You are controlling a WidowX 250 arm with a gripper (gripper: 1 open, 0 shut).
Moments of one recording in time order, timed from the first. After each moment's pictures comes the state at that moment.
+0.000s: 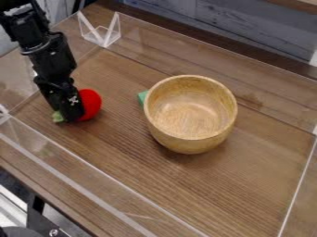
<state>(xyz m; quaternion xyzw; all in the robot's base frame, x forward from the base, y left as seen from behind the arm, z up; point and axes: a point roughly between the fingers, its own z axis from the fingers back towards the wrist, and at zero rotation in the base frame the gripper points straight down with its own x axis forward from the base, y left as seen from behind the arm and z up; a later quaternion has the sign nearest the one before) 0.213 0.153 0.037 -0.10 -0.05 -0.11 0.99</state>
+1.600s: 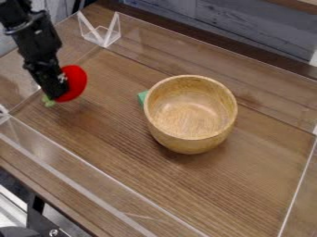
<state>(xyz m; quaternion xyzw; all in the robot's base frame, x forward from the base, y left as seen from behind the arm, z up) 0.225 0.171 0.069 -0.09 -0.08 -0.05 0.99</state>
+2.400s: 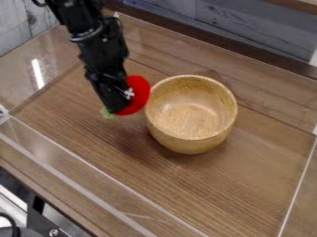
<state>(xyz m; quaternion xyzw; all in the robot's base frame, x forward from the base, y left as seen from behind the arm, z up) 0.239 0.053 0.074 -0.11 -0.07 -0.16 0.98</state>
